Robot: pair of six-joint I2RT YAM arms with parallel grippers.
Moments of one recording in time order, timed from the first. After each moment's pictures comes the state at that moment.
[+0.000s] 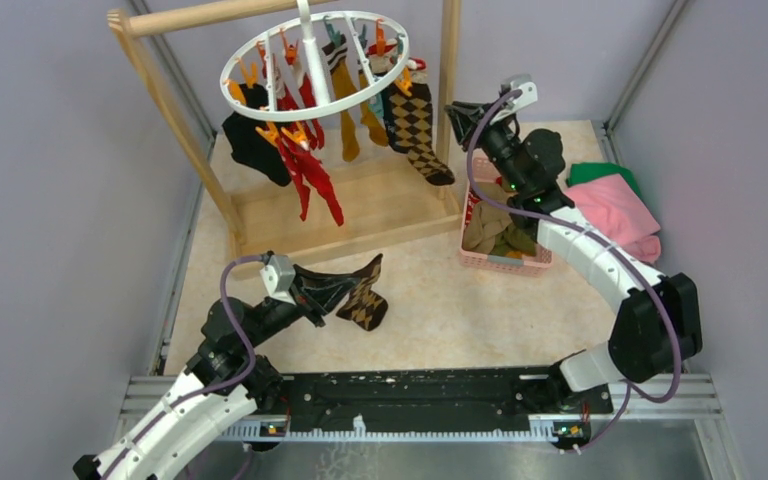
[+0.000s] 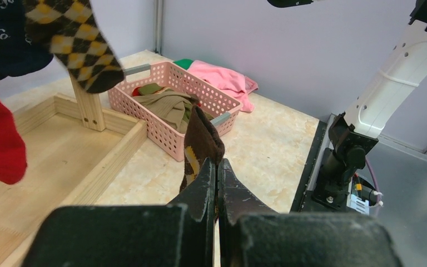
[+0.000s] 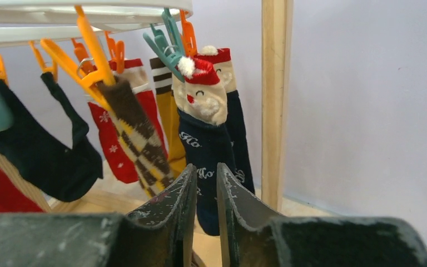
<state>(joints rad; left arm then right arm) -0.72 0.28 0.38 0.14 0.32 -0.26 0.42 1.44 1.15 0.60 -0.15 0.16</state>
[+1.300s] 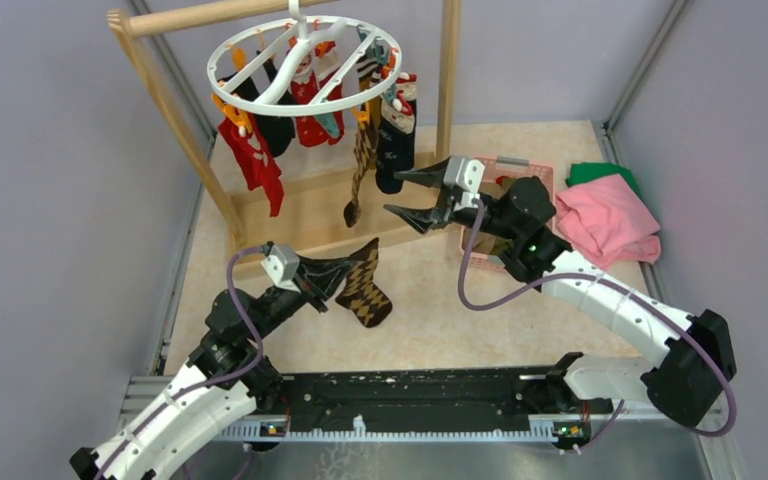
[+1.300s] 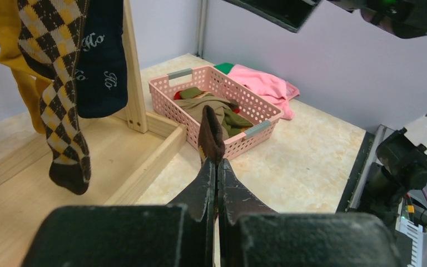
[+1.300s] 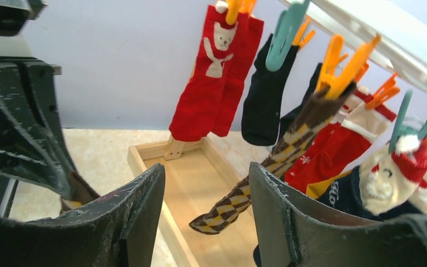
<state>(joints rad) -0.72 0.37 0.42 0.15 0.20 -0.17 0.72 1.22 0.97 0.54 -0.56 -0.16</state>
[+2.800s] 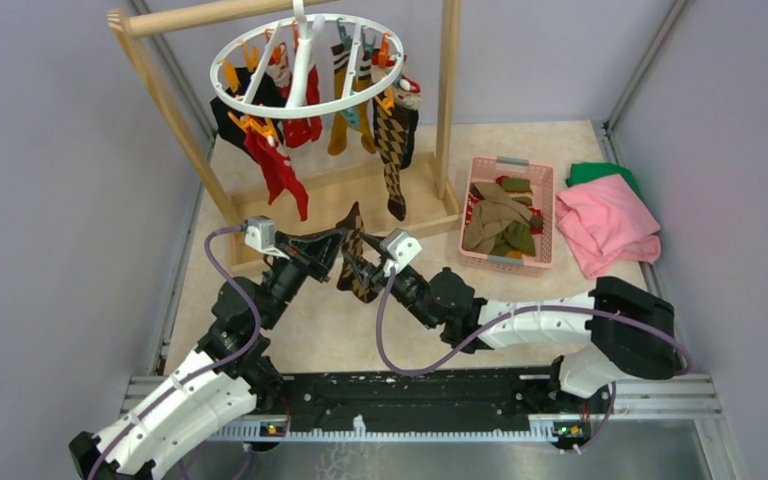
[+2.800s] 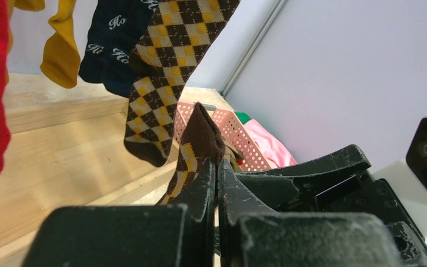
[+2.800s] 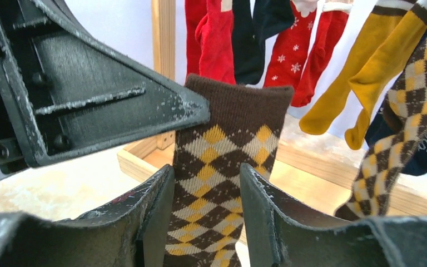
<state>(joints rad) -0.72 0.50 0.46 0.29 -0.13 -0.50 1.27 1.47 0.75 1.01 0.41 -0.17</state>
